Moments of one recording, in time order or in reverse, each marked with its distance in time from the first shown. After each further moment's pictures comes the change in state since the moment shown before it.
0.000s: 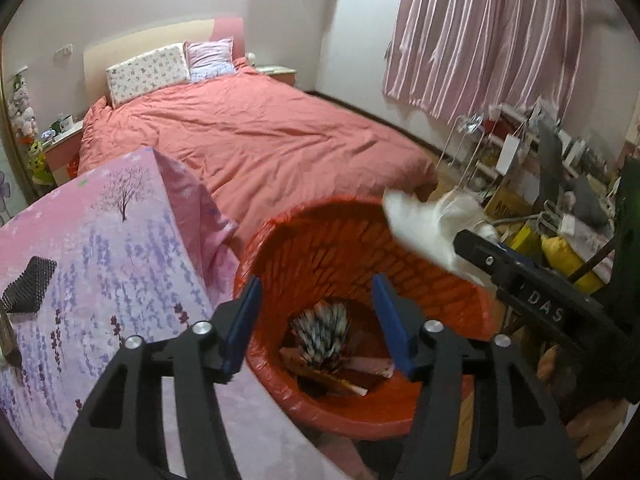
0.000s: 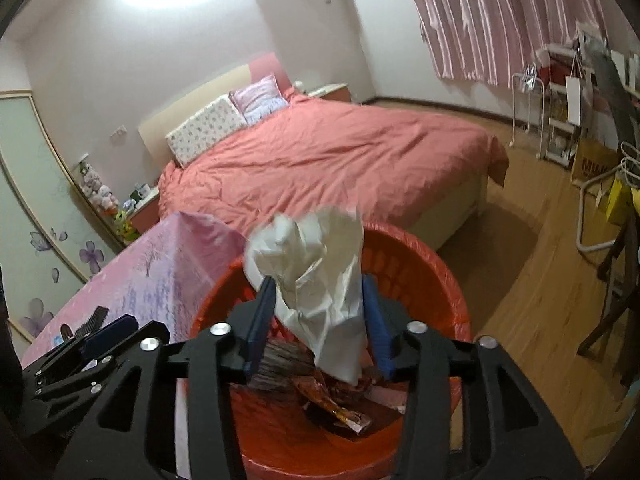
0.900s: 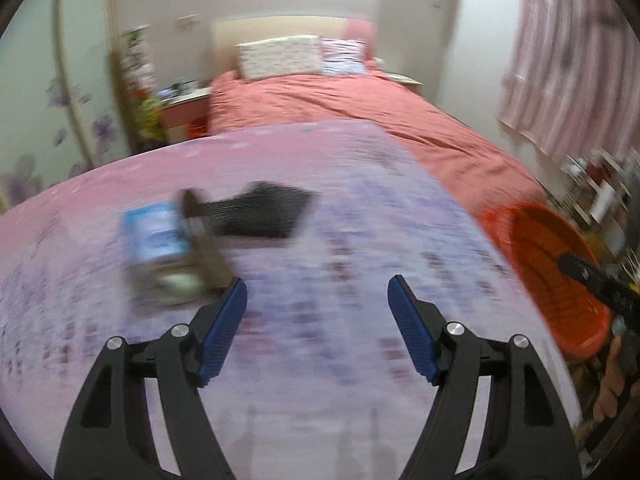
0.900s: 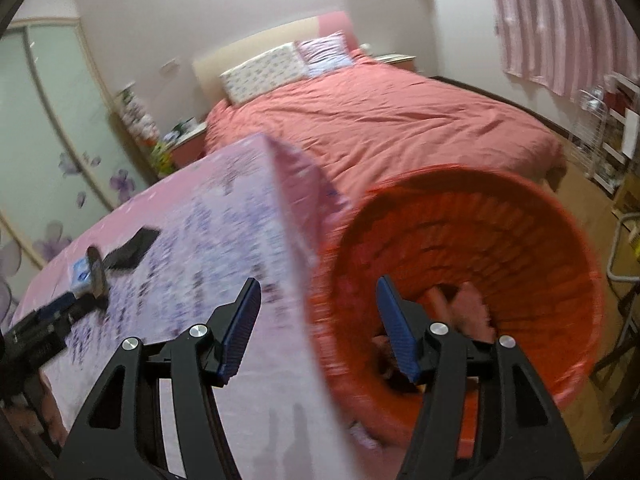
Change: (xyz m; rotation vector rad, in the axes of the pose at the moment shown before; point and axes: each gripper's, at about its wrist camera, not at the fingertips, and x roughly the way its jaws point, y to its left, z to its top) left arm -0.109 0.226 -0.080 -0.244 -0.033 0.354; right arm 0.012 0.117 -0.050 -0.207 0.148 0.125
